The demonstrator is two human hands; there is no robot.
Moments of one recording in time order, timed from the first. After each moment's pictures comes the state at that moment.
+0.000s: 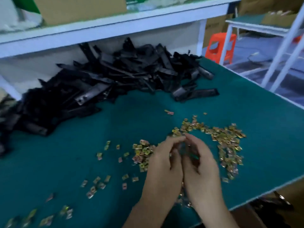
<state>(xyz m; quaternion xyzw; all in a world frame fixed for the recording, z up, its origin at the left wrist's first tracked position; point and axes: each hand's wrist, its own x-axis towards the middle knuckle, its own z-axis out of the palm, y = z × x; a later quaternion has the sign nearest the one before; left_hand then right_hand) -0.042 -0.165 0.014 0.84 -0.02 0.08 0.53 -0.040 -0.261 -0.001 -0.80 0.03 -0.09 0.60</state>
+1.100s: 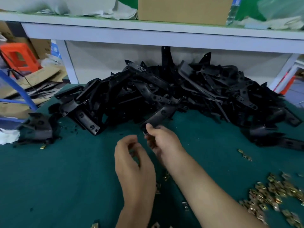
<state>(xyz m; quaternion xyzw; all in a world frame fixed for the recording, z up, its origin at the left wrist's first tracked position) 0.022 0.052 -0.024 0.68 0.30 0.42 0.52 0.131 0.032 -0.010 -0.64 0.04 0.28 0.72</state>
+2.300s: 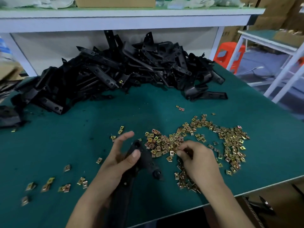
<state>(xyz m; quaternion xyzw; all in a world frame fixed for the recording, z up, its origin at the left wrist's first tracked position) -0.098 -0.023 -0.008 0.65 0.04 -0.01 0.76 -0.025 -0.250 -0.018 -0.94 -0.04 -0.06 0.34</state>
